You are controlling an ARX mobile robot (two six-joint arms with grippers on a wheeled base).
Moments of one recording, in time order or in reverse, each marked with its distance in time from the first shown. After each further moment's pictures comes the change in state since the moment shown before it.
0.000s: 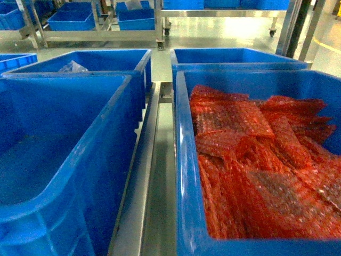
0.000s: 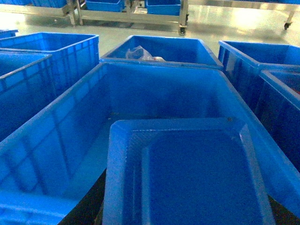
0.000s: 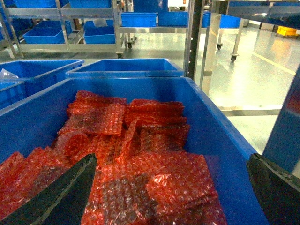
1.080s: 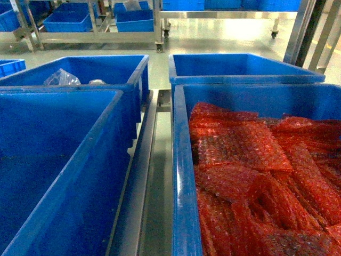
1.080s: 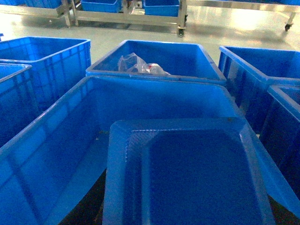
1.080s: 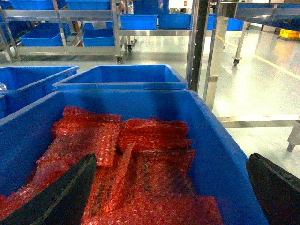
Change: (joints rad) left arm 0.000 0.001 0.000 -0.001 0.002 0.000; right arm 0.000 0.000 0.000 0.005 0.000 0.000
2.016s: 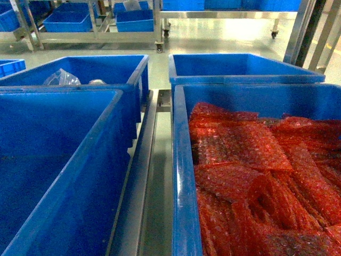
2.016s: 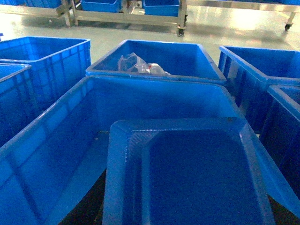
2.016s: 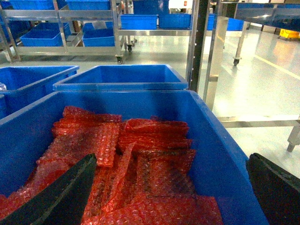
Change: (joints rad) left arm 0.000 0.000 0.000 0.000 0.000 0.000; right arm 0.000 0.000 0.000 0.000 0.000 0.000
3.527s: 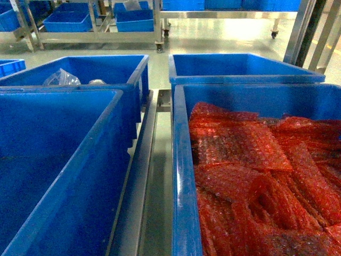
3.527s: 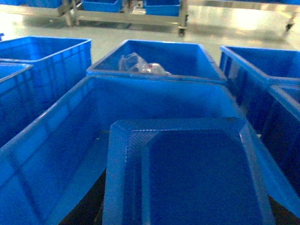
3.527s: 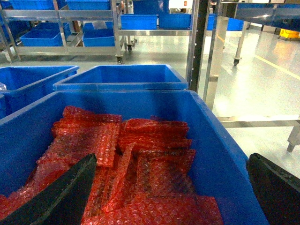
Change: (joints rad) left arm -0.016 0.017 0.018 -0.067 -0.046 -0.029; right arm 0.000 0.000 0.000 0.000 0.000 0.000
